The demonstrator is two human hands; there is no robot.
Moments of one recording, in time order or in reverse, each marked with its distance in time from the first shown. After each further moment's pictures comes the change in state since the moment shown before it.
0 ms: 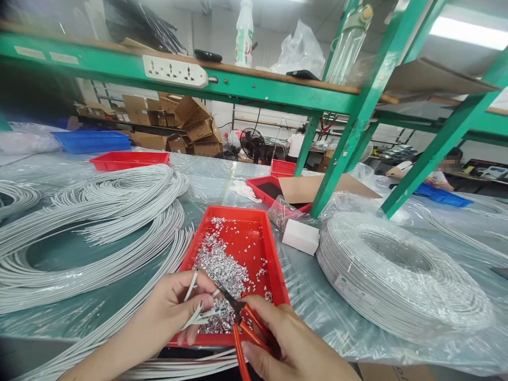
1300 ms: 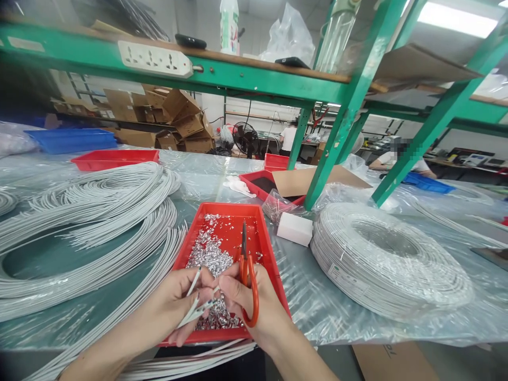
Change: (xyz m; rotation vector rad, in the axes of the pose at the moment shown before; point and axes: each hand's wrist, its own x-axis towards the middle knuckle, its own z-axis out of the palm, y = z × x) left_hand 0.011 0.001 0.001 -0.041 -0.175 -0.075; right_hand 0.061 -0.006 0.041 0.922 0.155 0.070
